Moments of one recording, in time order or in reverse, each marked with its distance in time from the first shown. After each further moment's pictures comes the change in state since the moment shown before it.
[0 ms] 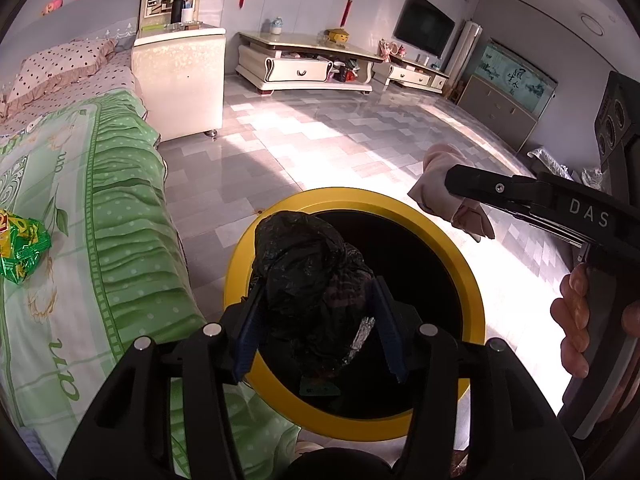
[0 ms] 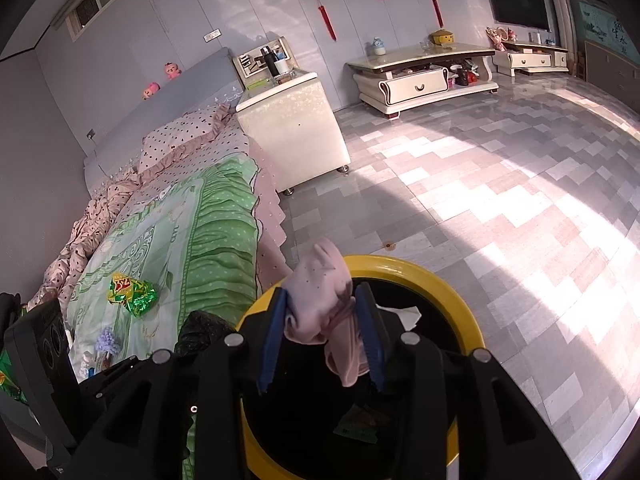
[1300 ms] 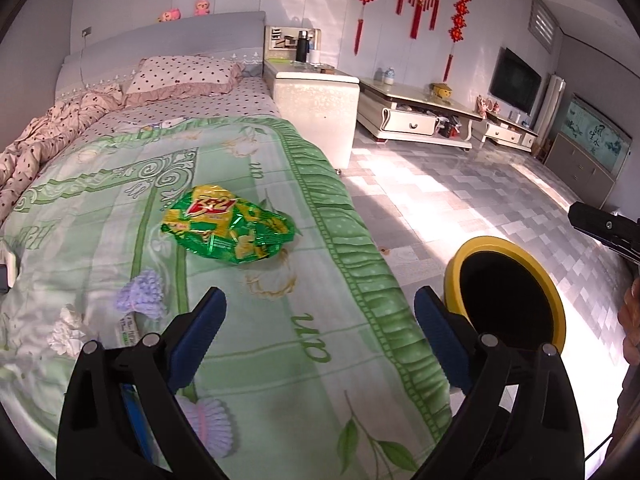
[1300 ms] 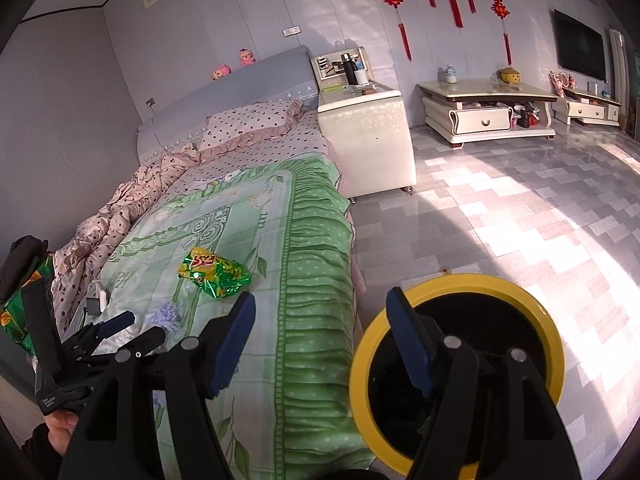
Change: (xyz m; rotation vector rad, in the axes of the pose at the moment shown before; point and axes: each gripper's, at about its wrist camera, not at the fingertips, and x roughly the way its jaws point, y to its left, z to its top) left arm -0.179 0.172 -0.049 -0.173 -0.183 0.350; right arm -0.030 0.155 -0.020 -0.215 -0.028 0.140
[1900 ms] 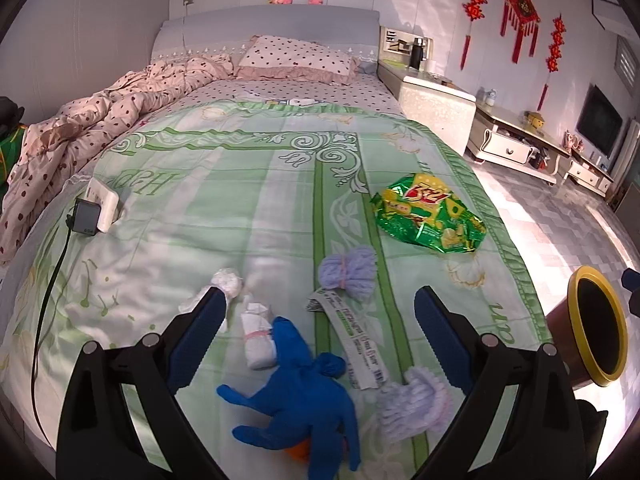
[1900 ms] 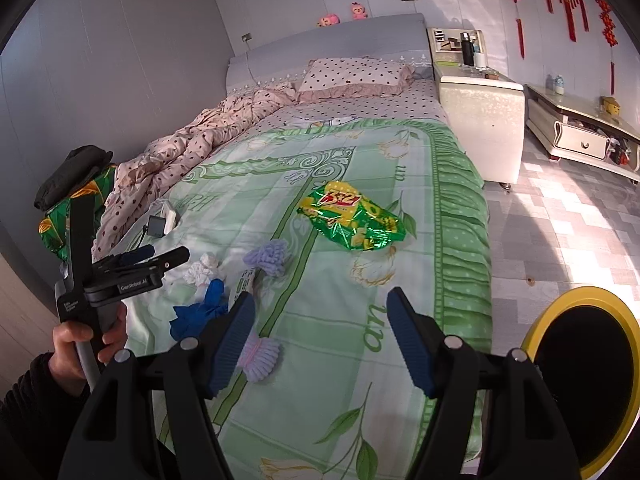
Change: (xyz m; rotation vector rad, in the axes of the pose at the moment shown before) left arm -0.044 0.204 -0.038 -0.199 0.006 0.276; right arm 0.062 0.167 -0.045 -0.258 0.159 0.239
